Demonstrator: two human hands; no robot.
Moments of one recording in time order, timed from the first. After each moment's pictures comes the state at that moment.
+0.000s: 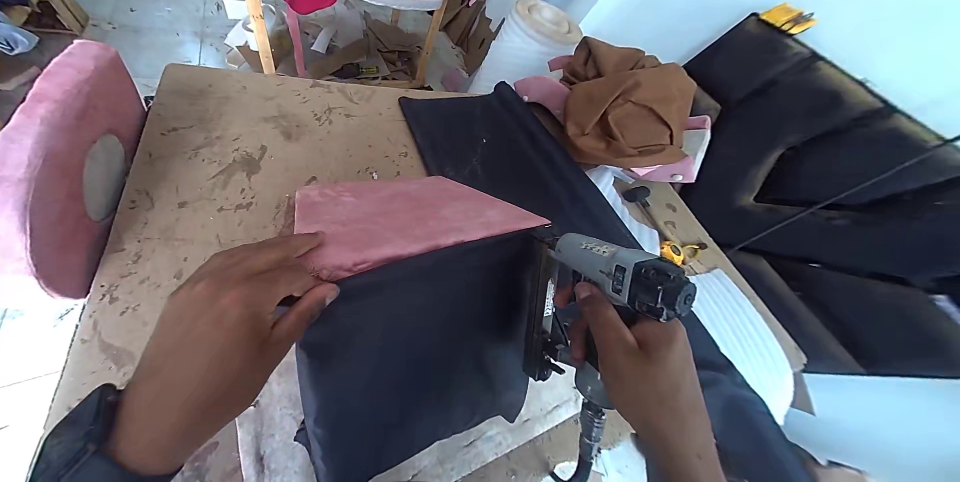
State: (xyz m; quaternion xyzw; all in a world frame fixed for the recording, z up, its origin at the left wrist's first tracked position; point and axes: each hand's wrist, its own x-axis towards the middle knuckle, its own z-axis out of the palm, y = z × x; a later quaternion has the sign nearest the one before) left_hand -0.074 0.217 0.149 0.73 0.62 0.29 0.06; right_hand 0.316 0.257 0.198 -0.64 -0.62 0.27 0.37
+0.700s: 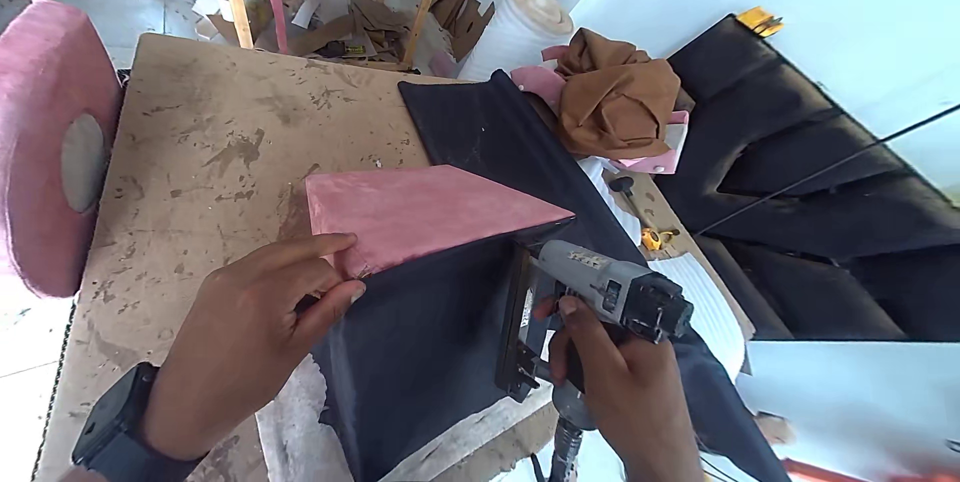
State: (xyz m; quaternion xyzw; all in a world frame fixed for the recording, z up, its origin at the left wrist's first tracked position) left_hand -0.110 0.220 0.134 0.73 0.55 0.38 0.12; right_hand 0.233 0.221 0.200 -0.62 -0.60 0.32 0.39
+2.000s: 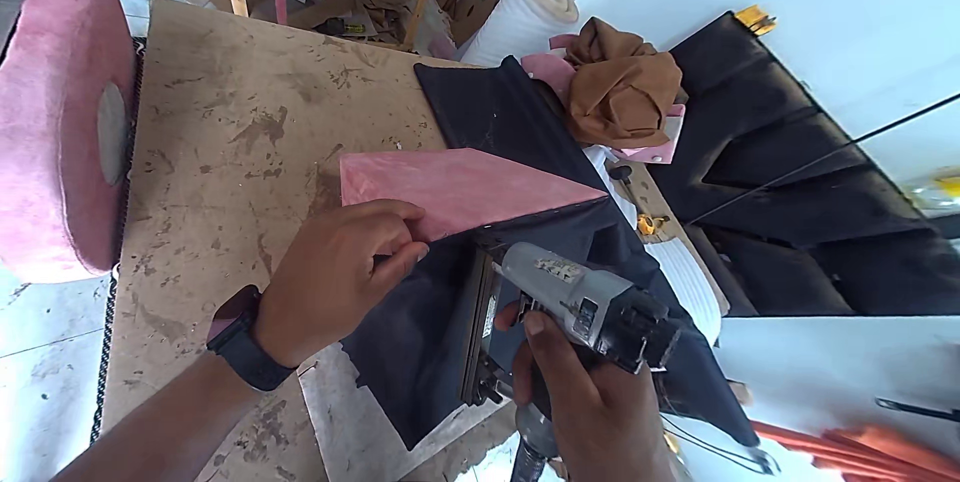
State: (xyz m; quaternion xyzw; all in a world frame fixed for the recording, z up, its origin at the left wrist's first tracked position) left_hand -0.140 0.232 0.122 0.74 0.47 0.42 0.22; right_hand 0.108 0.159 0.200 -0.59 -0.60 0.36 0.40
